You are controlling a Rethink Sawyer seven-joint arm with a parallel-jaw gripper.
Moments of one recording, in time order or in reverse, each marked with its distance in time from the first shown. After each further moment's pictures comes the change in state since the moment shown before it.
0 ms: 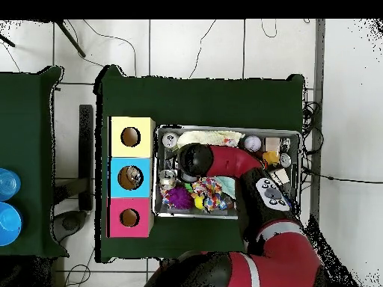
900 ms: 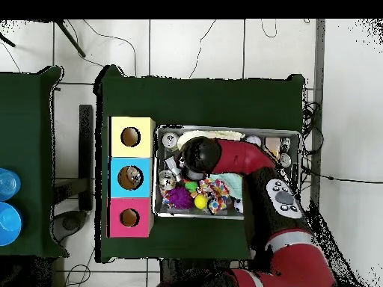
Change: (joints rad) arm -0.003 -0.063 0.005 -0.001 -0.001 0.097 0.000
